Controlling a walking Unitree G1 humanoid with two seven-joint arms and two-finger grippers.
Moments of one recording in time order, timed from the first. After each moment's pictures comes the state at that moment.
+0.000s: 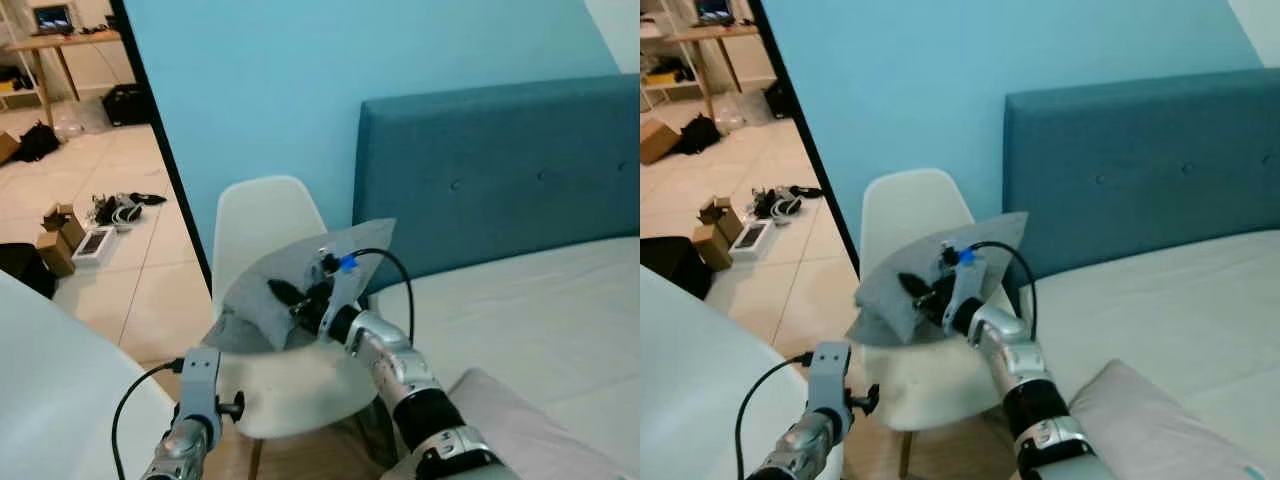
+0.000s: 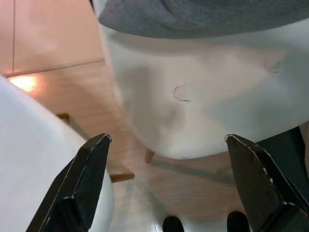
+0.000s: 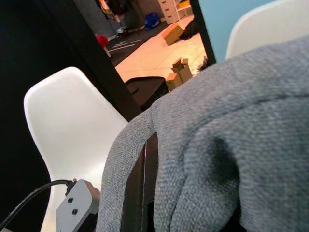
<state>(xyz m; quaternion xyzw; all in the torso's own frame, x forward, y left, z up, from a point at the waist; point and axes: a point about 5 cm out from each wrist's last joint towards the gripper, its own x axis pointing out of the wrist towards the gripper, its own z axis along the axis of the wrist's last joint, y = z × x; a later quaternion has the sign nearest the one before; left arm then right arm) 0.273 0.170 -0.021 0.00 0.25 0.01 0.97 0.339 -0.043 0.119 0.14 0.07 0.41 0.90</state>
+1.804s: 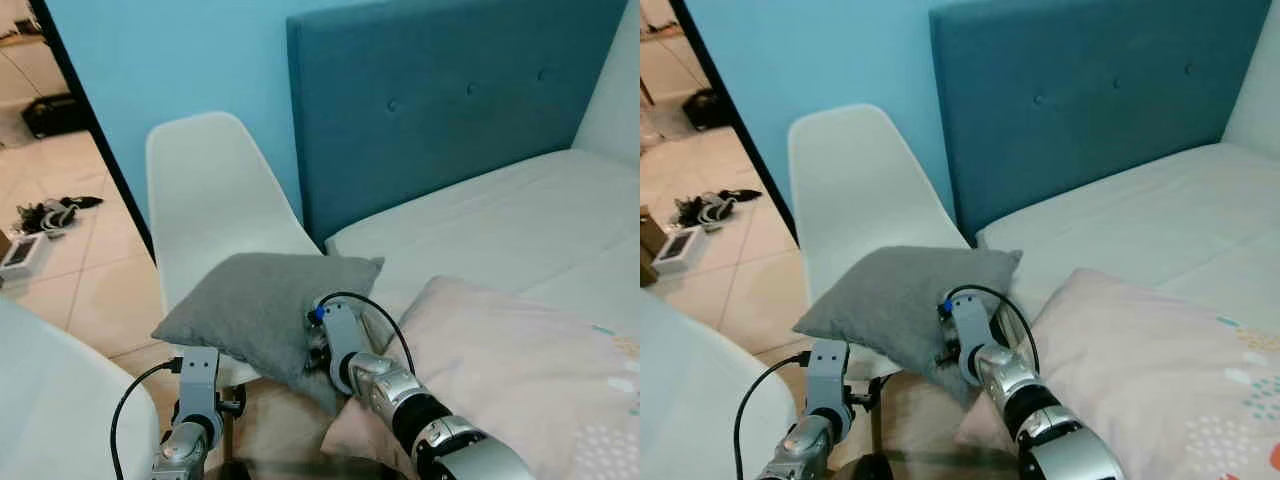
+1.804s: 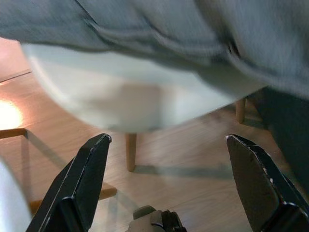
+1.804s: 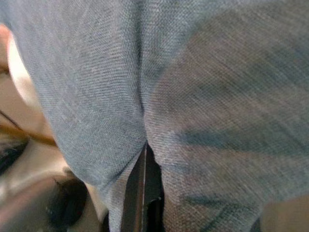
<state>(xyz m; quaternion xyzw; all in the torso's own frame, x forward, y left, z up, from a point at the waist) 0.271 0.170 -0.017 -0.01 0.22 0.02 0.98 0.338 -0.057 0.051 -0.05 0.28 0.24 0.93</state>
